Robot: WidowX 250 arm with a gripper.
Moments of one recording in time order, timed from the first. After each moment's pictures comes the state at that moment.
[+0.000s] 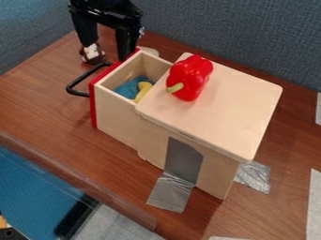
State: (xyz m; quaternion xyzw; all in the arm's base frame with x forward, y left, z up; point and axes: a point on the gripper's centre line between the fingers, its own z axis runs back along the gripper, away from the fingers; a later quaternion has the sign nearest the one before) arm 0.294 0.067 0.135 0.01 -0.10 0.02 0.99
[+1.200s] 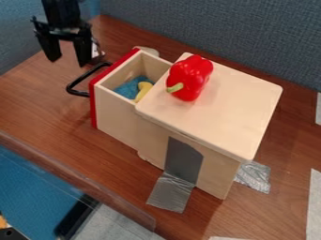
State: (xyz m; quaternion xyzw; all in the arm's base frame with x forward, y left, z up) arm 0.319 0.176 0.043 -0.07 -0.03 0.11 0.99
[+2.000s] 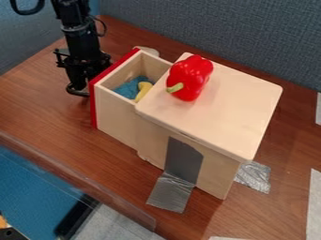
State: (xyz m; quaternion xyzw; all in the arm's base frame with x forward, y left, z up) arm 0.328 0.137 0.008 -0.09 -0.01 0.09 0.99
